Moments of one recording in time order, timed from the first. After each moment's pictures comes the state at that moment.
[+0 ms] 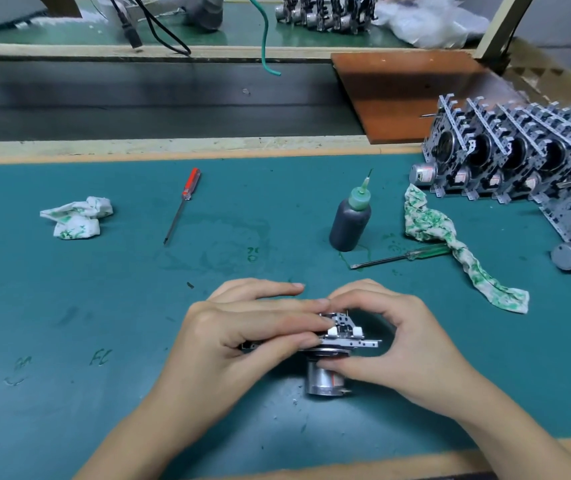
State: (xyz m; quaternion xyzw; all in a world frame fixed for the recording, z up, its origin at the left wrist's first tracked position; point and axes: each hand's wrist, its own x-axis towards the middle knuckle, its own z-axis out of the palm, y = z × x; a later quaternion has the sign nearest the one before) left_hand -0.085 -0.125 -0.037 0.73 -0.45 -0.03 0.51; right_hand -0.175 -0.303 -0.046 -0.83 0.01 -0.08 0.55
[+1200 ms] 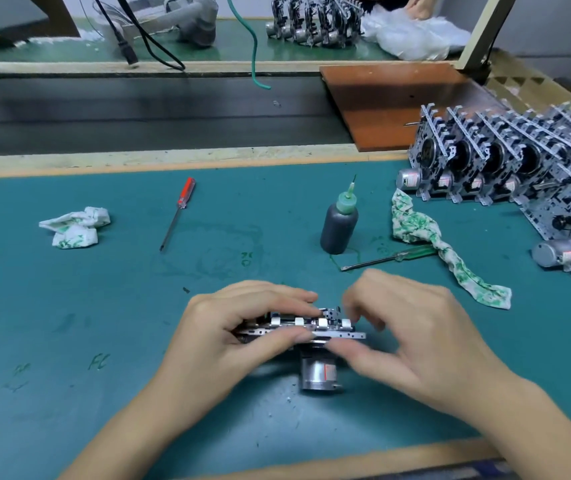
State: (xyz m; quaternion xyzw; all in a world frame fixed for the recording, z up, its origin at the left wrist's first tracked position) left_hand -0.084 -0.126 -0.032 0.72 -0.43 -0.08 0.53; right_hand -0.185 -0.310 -0.015 -0.95 -0.09 -0.21 0.21
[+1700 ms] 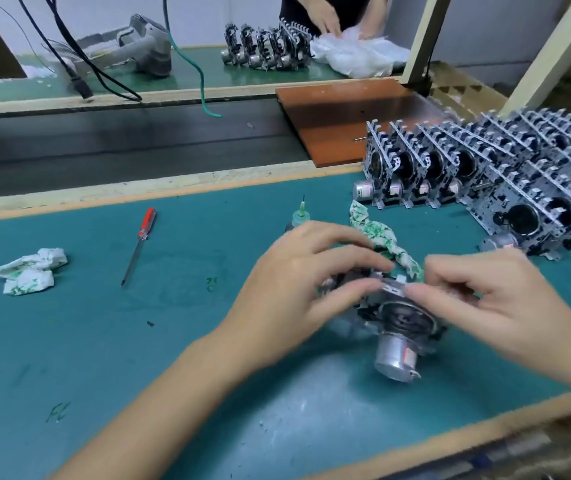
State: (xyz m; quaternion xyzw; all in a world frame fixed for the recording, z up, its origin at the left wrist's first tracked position) left_hand -0.080 -0.217 -0.001 0.68 -0.60 0.02 0.42; right_hand -0.220 -0.376 0.019 -0.94 -0.02 -0.20 0.27
